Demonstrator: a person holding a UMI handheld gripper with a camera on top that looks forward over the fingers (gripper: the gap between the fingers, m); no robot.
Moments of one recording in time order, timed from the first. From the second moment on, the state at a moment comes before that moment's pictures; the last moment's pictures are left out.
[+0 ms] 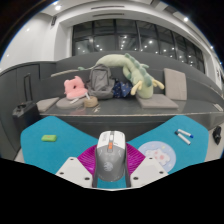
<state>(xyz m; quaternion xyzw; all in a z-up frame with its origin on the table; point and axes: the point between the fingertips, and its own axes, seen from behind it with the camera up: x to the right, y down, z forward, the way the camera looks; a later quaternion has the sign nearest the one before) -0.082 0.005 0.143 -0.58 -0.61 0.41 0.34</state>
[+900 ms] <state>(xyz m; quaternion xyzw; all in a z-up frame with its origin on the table) -0.034 0.161 0.112 -0.62 -0.61 0.36 0.32</state>
